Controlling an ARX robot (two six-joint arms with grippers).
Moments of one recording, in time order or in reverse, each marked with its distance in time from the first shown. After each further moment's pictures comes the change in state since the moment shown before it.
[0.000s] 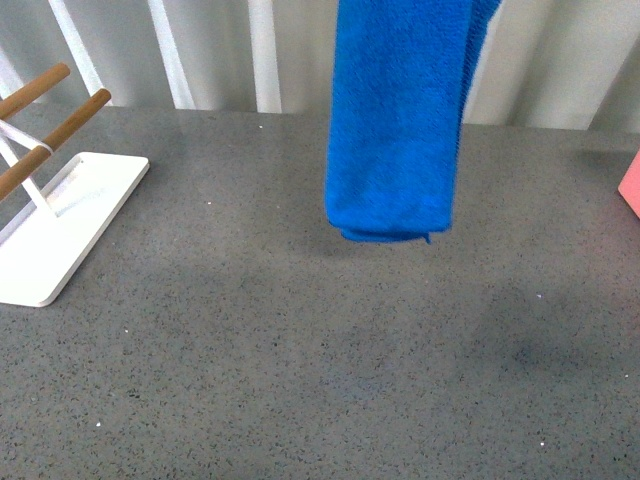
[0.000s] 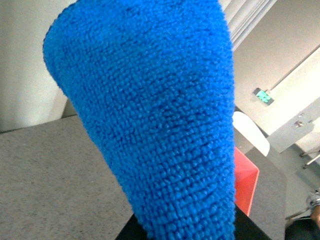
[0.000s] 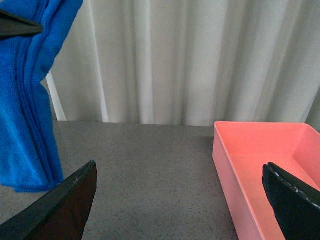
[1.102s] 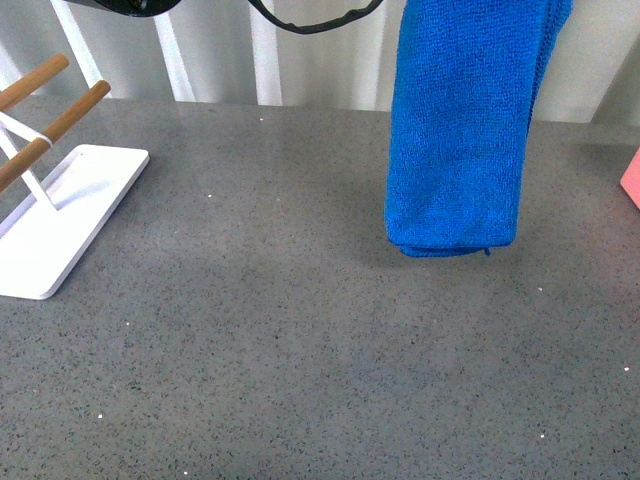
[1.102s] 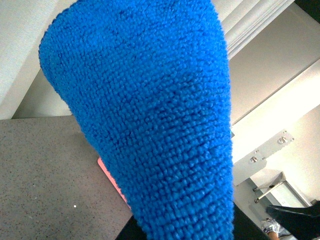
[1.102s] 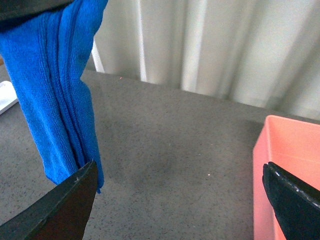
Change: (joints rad) left arm -0.075 0.095 -0.040 0.303 -0.064 -0.282; right arm -0.210 0.956 0.442 0.182 -0.504 -0.173
